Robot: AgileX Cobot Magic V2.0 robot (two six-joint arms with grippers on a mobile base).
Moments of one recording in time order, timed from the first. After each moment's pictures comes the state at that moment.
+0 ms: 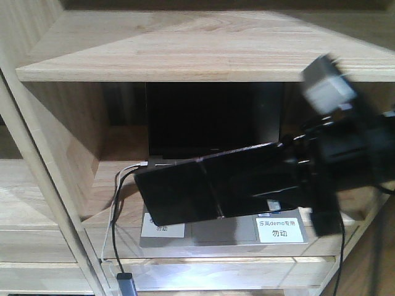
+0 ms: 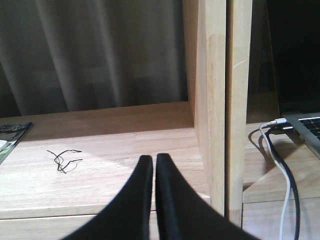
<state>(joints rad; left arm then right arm) 0.05 -0.01 0.03 -0.03 0.18 0.15 0.21 1.20 -1.04 1.06 1.21 -1.15</state>
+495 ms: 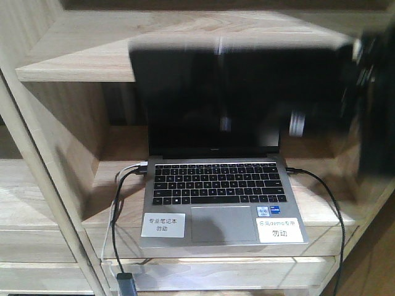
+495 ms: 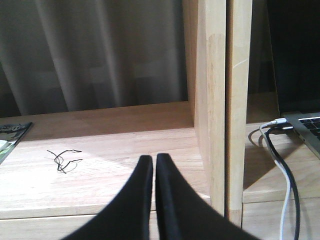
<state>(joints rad) 0.05 -0.01 0.03 -0.03 0.18 0.15 0.21 1.06 -1.23 1.10 1.03 -1.07</state>
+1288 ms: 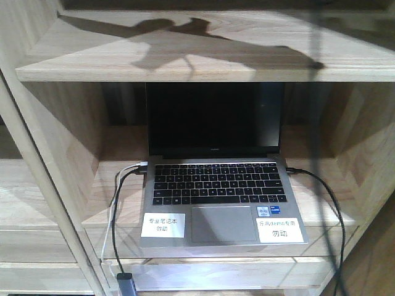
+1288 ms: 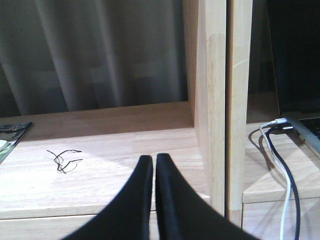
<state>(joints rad) 0.05 -0.01 0.03 -0.03 0.18 0.15 0.28 1.76 -1.99 1.14 1.00 -0.98</state>
